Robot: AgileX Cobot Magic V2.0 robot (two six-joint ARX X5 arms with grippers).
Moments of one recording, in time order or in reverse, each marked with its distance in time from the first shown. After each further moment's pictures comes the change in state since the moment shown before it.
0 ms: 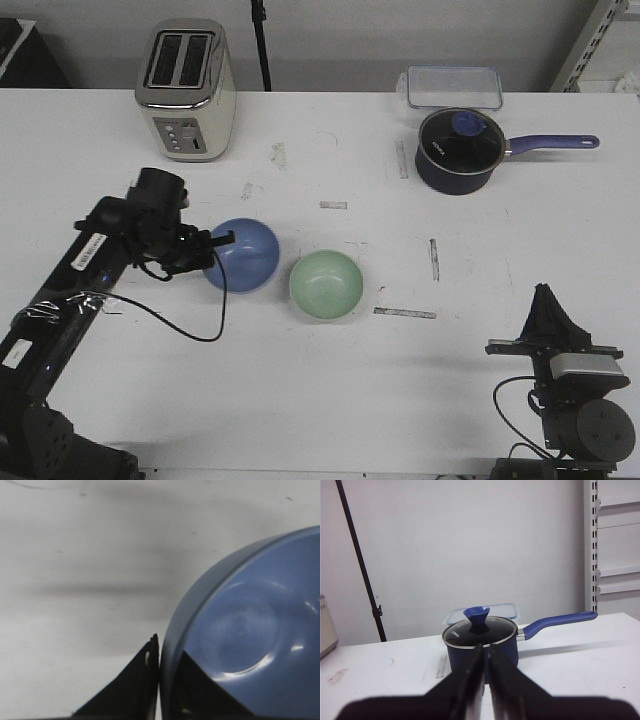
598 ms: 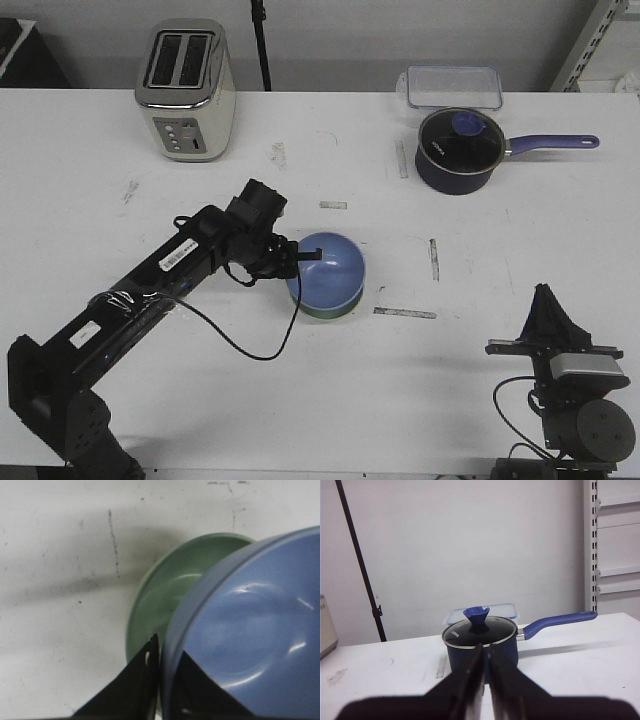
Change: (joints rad) left arm -0.322 0.154 0.119 0.120 0.007 -0.127; right arm 0.000 0.000 0.000 0.000 0.000 0.000
